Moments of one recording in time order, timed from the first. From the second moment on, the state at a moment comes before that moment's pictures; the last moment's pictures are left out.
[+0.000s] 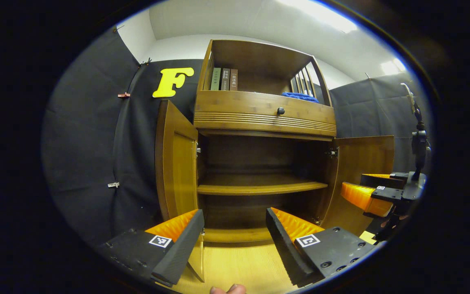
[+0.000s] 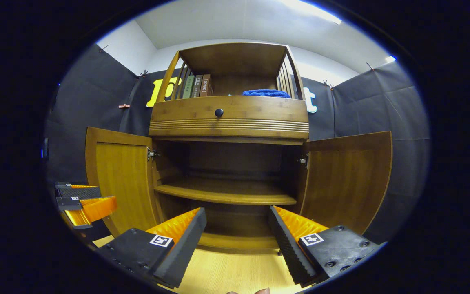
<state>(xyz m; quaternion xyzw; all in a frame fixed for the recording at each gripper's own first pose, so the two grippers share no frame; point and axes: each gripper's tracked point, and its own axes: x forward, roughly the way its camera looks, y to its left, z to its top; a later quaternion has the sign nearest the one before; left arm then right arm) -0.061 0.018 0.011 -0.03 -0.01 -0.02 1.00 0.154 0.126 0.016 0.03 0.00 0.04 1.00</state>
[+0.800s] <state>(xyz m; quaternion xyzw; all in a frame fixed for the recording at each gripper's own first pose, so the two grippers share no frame) -0.053 0.010 0.029 0.00 -0.02 0.01 1.00 0.155 0.103 0.022 0.04 0.00 0.06 1.00</state>
